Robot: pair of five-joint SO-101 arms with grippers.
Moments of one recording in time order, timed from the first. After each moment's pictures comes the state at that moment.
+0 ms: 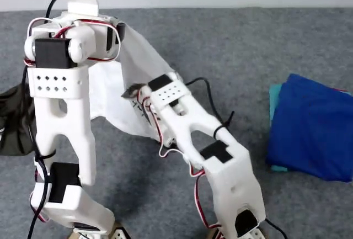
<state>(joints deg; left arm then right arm) -0.5 6.6 -39.0 86.4 2.9 -36.1 35.6 -15.5 92.6 21.0</state>
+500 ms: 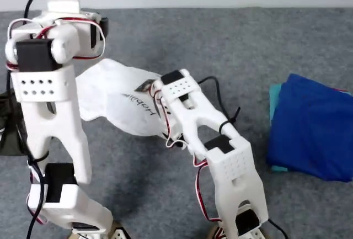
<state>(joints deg) -4.7 6.6 -44.7 90.0 2.9 -30.6 40.1 -18.5 92.0 21.1</state>
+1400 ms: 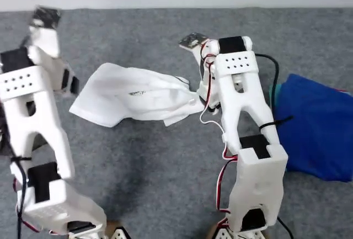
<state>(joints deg) -20.4 8.4 -12.1 91.6 -14.4 -12.9 27.7 -29.9 100.5 29.0</state>
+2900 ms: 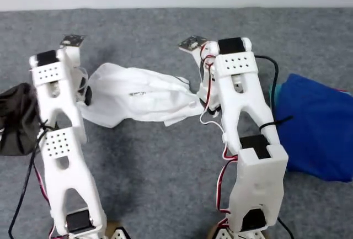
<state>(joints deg) -19.3 67.4 -64.9 99.5 -15.2 -12.9 27.6 -28.3 100.5 29.0</state>
